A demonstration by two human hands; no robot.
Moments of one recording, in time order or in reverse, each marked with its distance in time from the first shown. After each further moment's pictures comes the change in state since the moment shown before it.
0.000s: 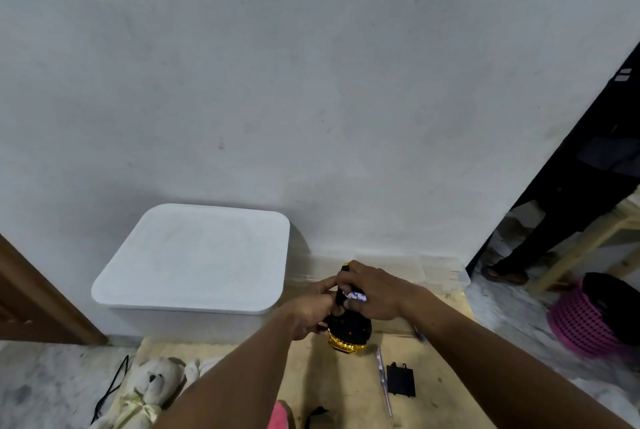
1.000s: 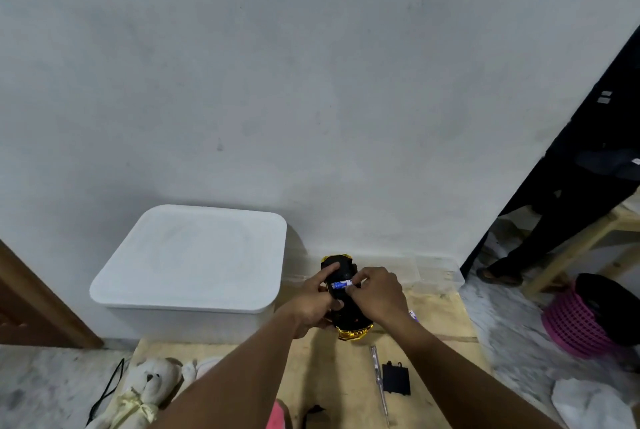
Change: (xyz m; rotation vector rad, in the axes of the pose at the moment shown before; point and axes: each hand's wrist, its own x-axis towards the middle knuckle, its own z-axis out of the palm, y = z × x) left_hand -0.015 0.011 0.010 -0.147 0.094 0.069; right_hand -0.007 -0.020 0.027 0.416 0.523 0.651
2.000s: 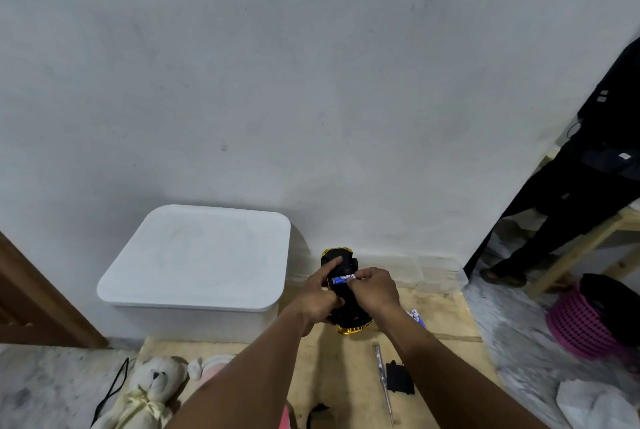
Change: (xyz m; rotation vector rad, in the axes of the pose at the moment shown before) left_hand -0.003 0.001 -0.001 0.014 0.062 0.076; right_hand -0.004 -0.020 0.009 0.296 -0.002 0.235
